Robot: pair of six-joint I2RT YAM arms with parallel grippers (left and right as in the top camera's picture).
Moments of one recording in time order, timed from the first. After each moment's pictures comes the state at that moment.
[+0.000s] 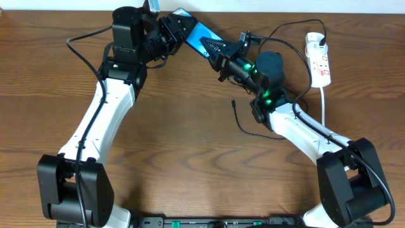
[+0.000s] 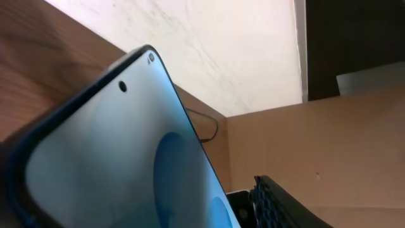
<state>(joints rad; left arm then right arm) -0.18 1.69 1.35 0.02 0.61 -1.04 0.45 1.74 1.05 0.76 -0.45 1.83</state>
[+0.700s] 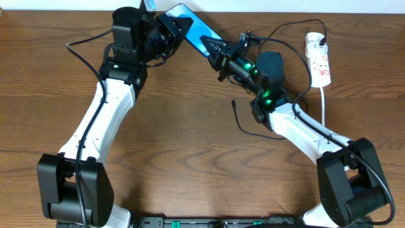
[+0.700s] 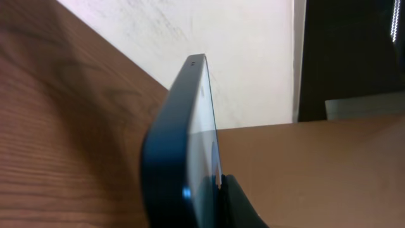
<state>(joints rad) -0.18 1.69 1.34 0.05 0.57 -1.17 0.45 1.74 1.05 0.77 -0.45 1.86</state>
